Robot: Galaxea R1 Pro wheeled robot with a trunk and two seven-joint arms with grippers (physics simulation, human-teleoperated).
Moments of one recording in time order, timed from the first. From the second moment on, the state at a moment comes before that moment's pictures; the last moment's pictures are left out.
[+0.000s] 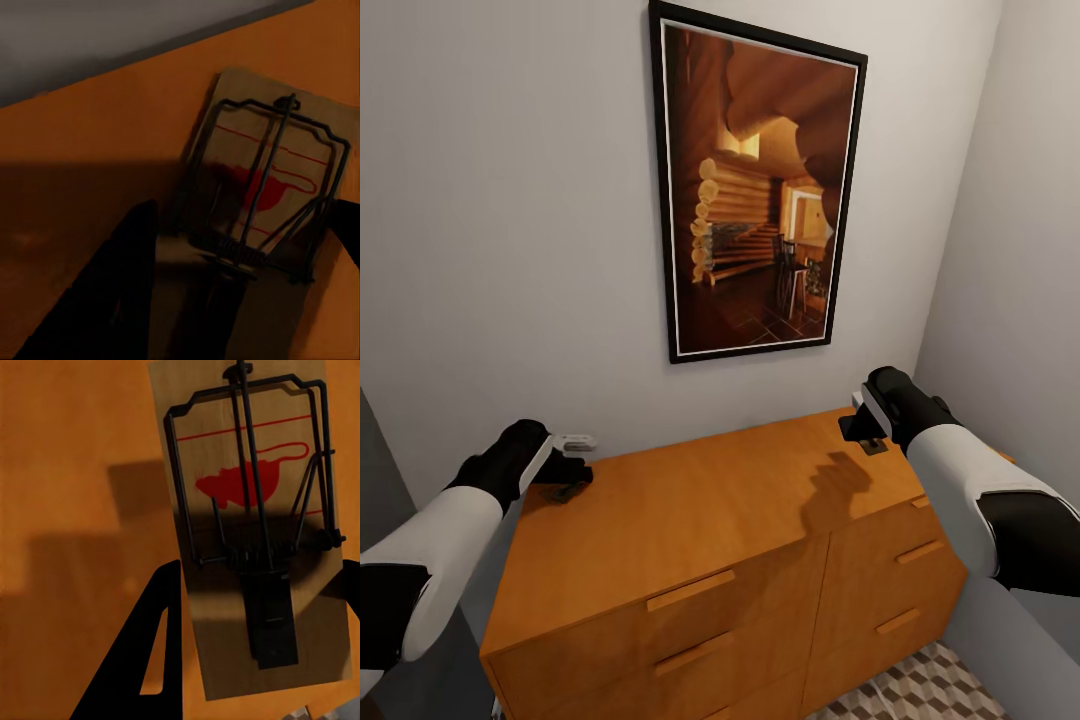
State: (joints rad) left arm -1.06 0.19 -0.13 -0.50 0.05 0.95 -0.13; right arm -1.28 -0.09 0.09 -0.38 0.14 1.04 0.11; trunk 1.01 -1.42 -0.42
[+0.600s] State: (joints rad) left arm -1.06 0.19 -0.13 -0.51 0.02 0.96 -0.12; right arm -1.28 -0.09 0.09 -0.38 0.14 1.04 0.11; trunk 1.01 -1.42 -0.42
